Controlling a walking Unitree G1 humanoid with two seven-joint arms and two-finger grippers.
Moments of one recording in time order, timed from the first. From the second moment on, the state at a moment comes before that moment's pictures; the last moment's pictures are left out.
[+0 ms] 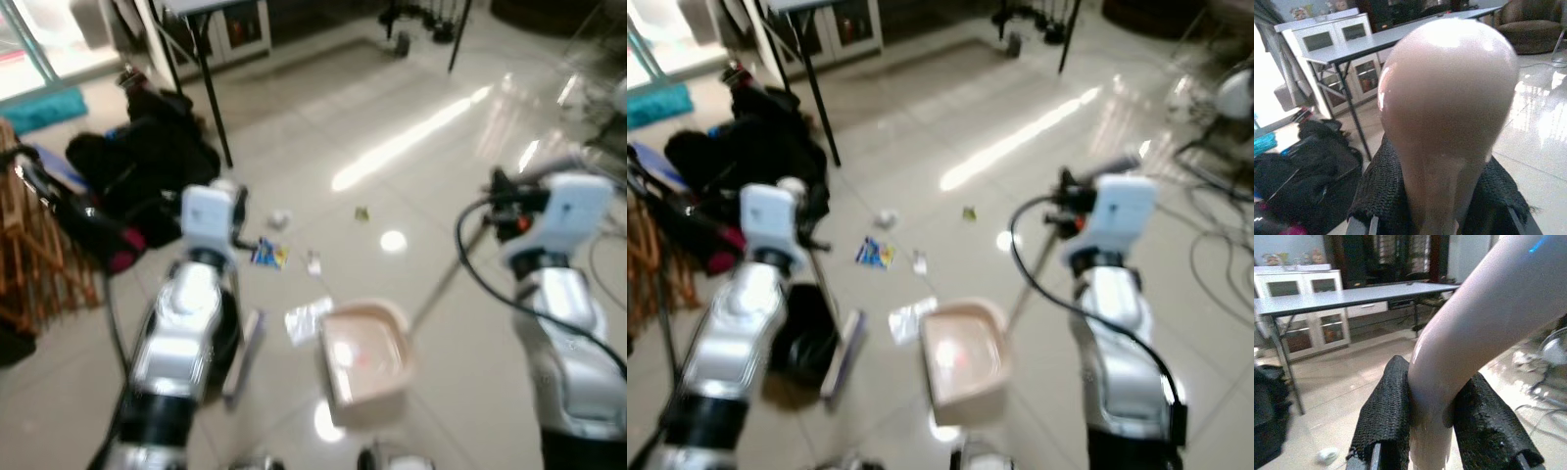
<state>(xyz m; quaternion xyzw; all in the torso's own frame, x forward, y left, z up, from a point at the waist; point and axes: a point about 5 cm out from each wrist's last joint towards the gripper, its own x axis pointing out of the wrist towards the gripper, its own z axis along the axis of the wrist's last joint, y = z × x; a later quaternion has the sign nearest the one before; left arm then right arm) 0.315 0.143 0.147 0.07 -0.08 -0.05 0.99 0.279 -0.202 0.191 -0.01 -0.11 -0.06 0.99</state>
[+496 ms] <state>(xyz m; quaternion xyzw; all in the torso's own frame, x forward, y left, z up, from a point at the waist) 0.314 0.145 0.154 0.11 -0.11 0.02 0.99 0.280 -0.196 0.194 -0.01 -0.11 -0.05 0.99</state>
